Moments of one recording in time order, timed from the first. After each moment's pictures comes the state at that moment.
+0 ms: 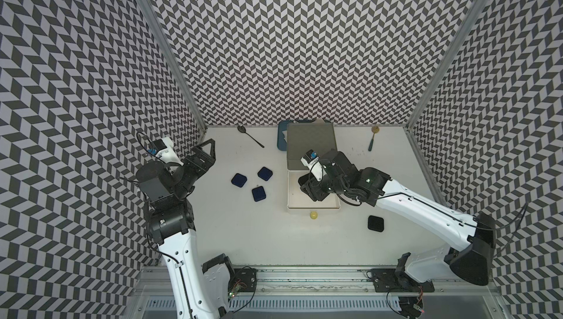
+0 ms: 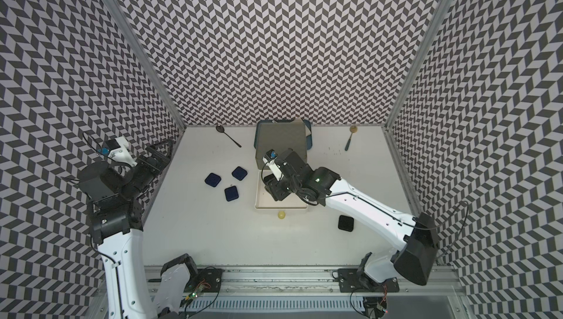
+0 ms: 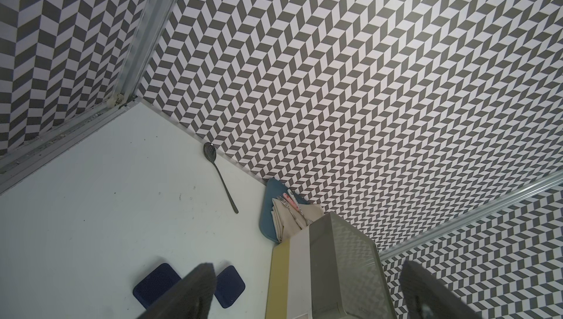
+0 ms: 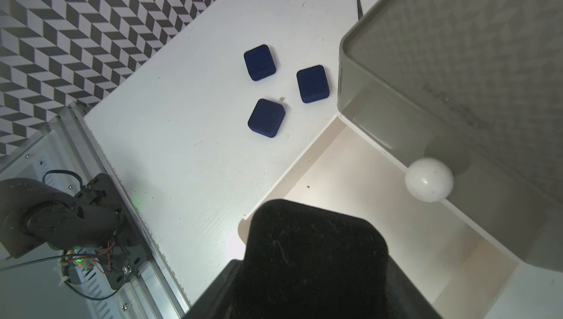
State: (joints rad) left arm 0.47 0.79 1.02 -0.37 0.65 -0.69; right arm 0.90 1.44 1.33 -0.68 -0.02 0.16
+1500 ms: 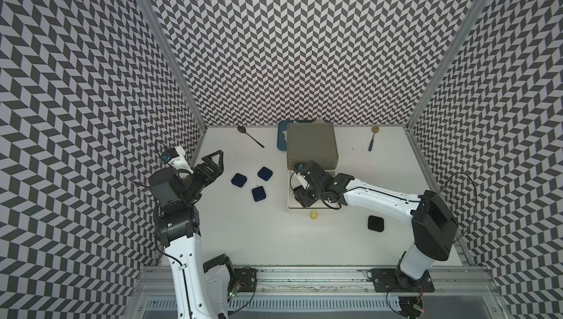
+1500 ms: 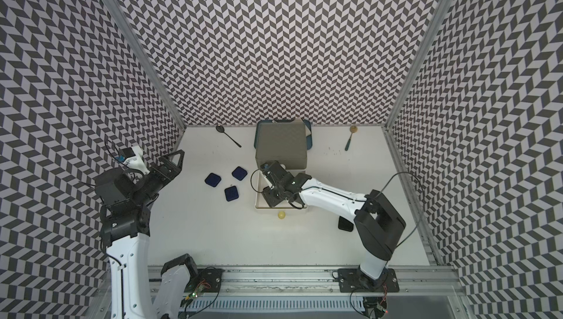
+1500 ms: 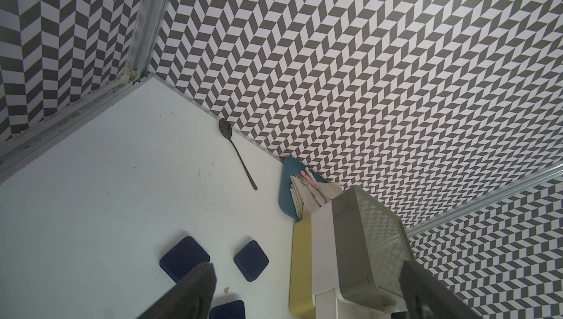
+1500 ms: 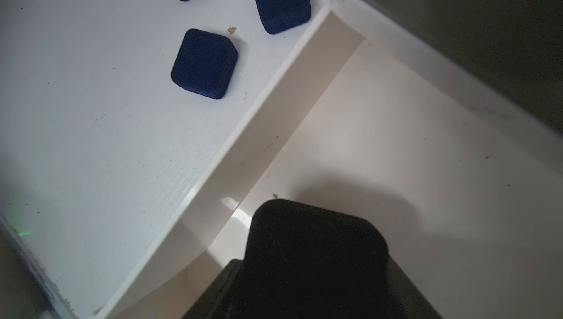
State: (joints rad) left arm 0.43 0.74 0.89 -0.38 0.61 -0.59; right arm 0.89 1.72 1.25 -0.49 0.03 0.21
